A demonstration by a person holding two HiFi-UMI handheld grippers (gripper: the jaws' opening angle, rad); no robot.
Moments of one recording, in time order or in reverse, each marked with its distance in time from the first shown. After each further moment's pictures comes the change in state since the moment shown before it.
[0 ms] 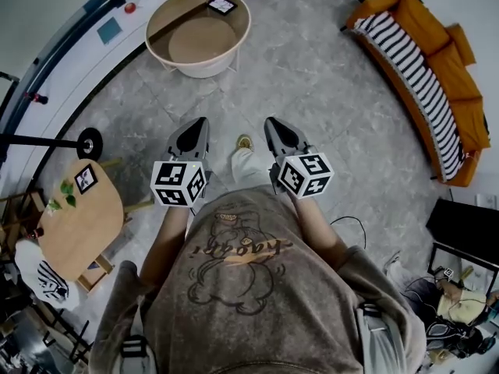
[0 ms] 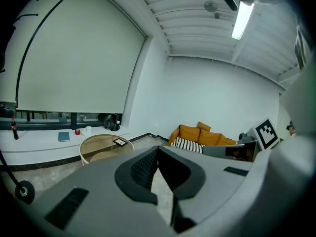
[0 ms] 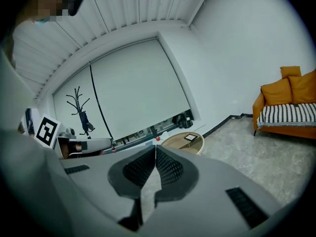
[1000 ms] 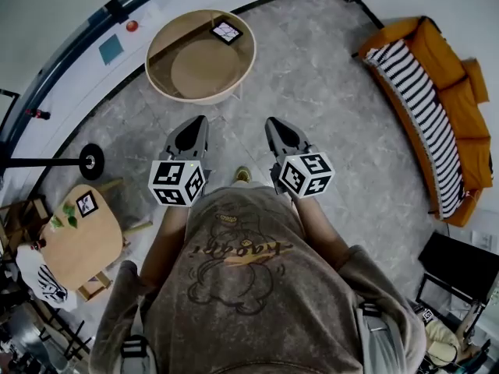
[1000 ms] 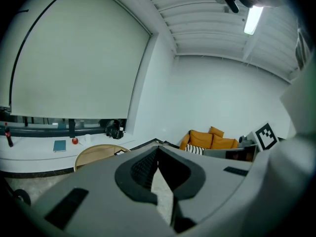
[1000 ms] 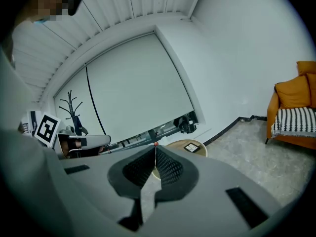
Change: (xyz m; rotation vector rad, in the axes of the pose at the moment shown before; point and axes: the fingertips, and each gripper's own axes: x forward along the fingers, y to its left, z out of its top) left arm 0.173 0.060 0.097 -0.015 -0.028 0.076; right arm 0.149 -0.113 0.107 -0.007 0.027 0.072
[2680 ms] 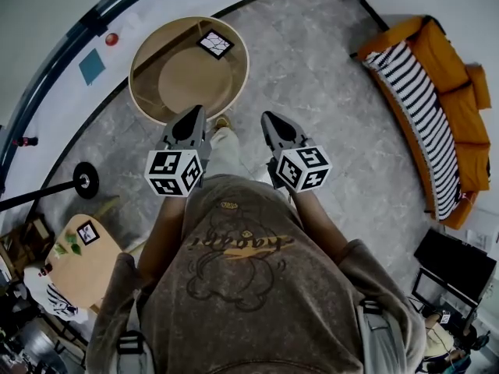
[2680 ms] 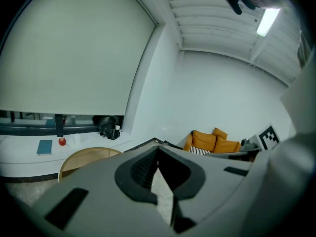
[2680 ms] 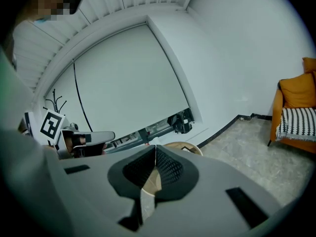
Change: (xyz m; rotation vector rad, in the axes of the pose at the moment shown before) left arm 0.172 0.078 0.036 -0.033 0.034 -0.049; right arm 0.141 -0.092 0.045 0.017 0.039 -0.041
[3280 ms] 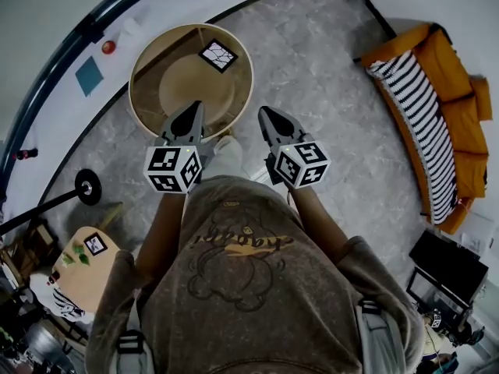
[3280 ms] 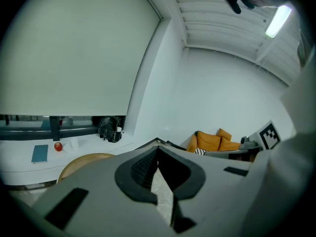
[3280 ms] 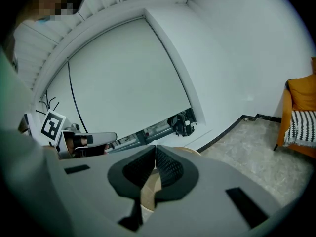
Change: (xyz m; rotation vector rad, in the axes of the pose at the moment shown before) left arm 0.079 0.067 0.049 -0.011 0.034 -0.002; right arm 0.100 -0.021 0.055 0.004 0.030 0.003
